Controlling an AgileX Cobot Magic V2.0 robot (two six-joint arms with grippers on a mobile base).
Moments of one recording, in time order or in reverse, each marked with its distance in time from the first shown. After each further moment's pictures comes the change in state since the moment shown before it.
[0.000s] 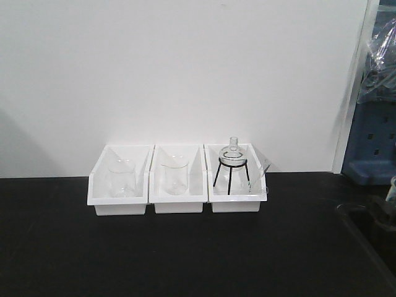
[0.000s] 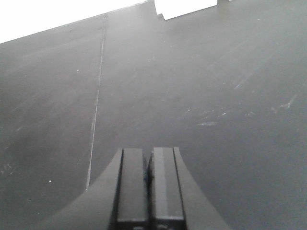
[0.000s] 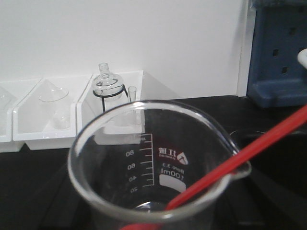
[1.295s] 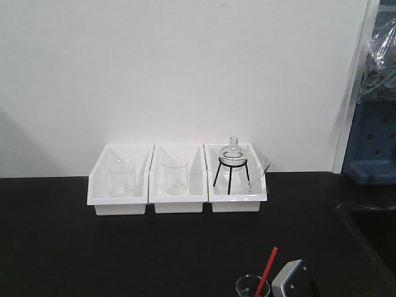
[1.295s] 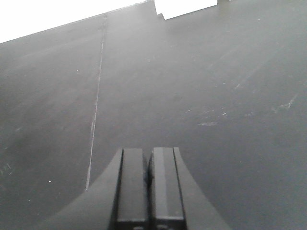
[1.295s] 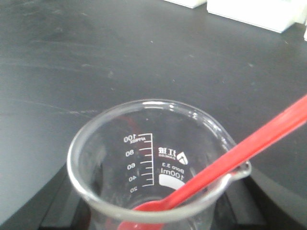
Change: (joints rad) left arm 0.000 0.000 0.000 0.000 0.000 0.000; right arm 0.000 1.078 -0.012 -0.243 -1.045 -0.410
